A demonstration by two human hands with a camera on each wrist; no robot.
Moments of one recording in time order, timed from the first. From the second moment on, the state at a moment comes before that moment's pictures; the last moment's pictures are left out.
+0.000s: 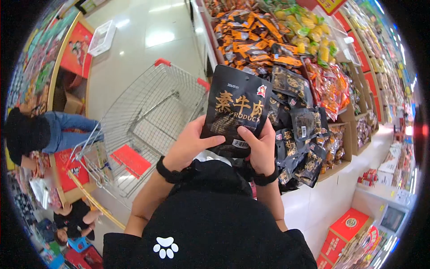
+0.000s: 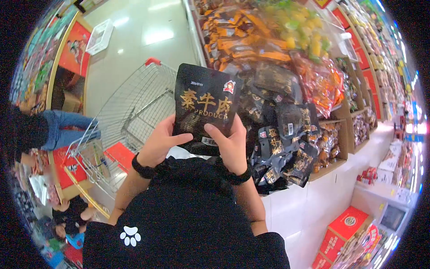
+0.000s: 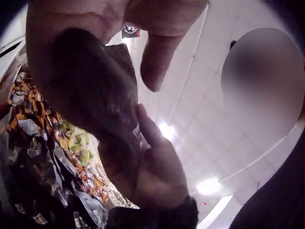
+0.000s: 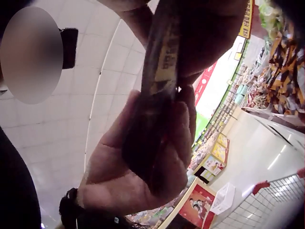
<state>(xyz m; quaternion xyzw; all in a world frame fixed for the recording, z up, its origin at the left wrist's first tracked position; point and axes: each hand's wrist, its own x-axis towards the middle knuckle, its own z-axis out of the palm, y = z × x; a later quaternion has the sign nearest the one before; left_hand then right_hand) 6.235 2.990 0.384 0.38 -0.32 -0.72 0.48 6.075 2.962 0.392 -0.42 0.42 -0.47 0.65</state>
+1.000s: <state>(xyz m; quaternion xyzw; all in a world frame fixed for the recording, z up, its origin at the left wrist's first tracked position) 6.419 2.912 0.012 0.83 -0.31 -0.45 0.12 6.006 2.995 0.333 -0.32 0.67 -0.48 0.47</state>
